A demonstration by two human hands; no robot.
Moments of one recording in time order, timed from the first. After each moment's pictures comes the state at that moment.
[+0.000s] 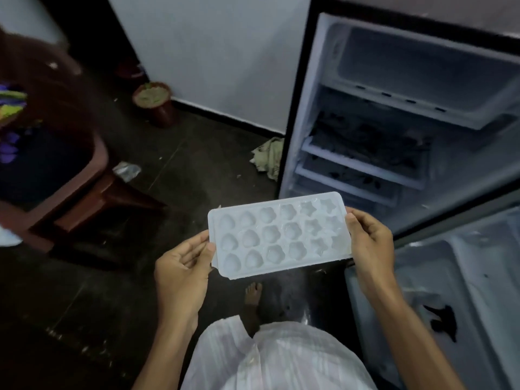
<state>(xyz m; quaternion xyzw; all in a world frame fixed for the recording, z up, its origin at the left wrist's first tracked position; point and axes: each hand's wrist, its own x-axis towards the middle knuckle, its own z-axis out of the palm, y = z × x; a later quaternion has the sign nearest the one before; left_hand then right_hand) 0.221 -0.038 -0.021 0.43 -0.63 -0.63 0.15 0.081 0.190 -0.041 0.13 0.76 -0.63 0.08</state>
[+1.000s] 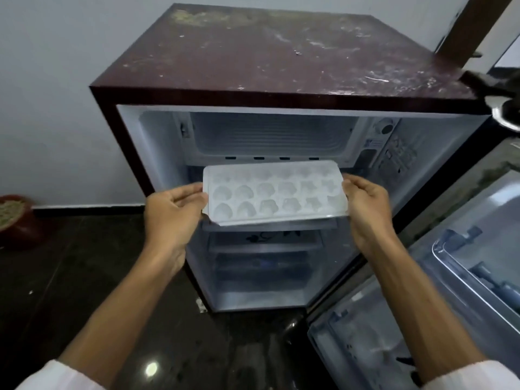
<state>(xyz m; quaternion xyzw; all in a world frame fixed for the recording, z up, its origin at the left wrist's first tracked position) -0.133 0.032 -0.021 0.20 -0.71 -0.67 0.07 -0.142 0.303 -0.026 0.23 0.71 -0.66 -0.12</state>
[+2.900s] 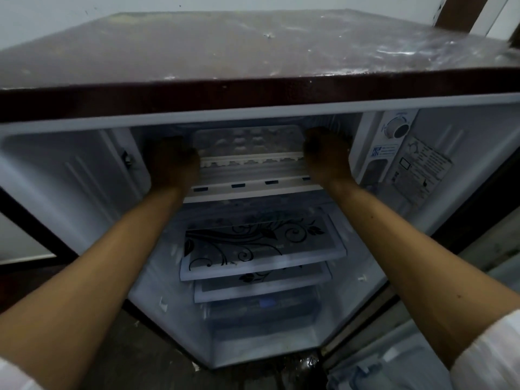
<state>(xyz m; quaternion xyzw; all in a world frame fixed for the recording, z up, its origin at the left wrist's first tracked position) -0.341 0.070 -0.042 0.05 -0.90 -0.41 0.15 -0.330 0.320 -0.055 0.08 0.92 -0.35 -0.18</state>
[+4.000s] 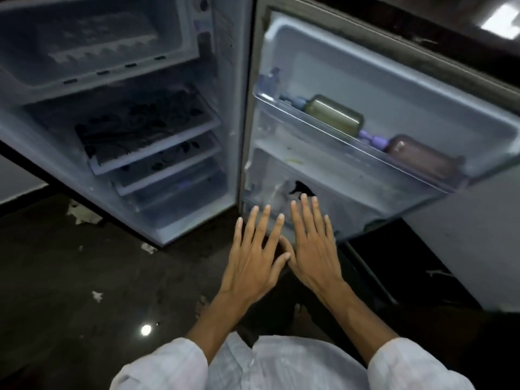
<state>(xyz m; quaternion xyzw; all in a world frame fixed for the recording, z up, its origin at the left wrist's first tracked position) 0.159 0.161 -0.129 -0.48 -0.86 -0.17 0.00 0.238 0.303 -0.120 0.23 0.97 -0.04 0.00</state>
